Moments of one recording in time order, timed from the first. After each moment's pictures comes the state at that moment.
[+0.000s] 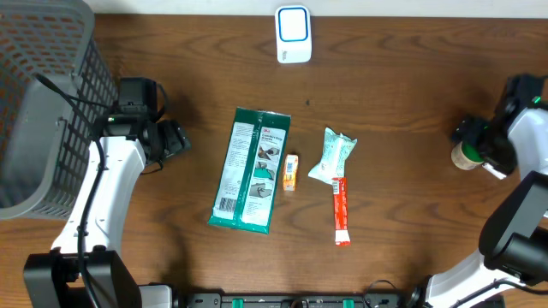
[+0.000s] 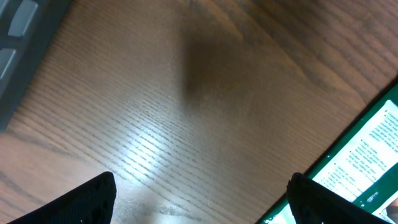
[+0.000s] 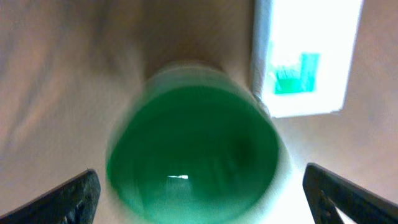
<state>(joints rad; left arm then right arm) 0.03 1.52 1.13 -0.89 -0.09 -0.46 -0.40 1.85 1.40 -0.97 0.10 0.30</state>
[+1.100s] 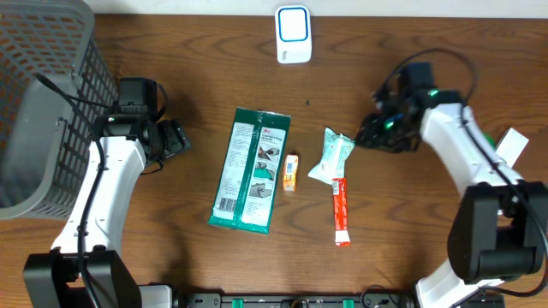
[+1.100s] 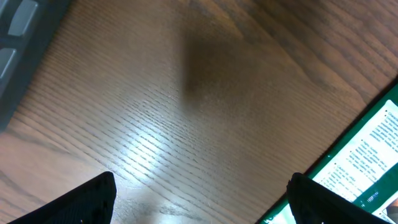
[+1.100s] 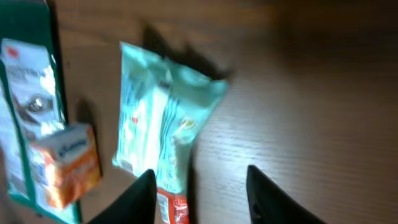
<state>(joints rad) 0.03 1.52 1.13 -0.89 -0.09 -0.46 0.10 1.80 1.27 -0.85 -0.34 0.18</state>
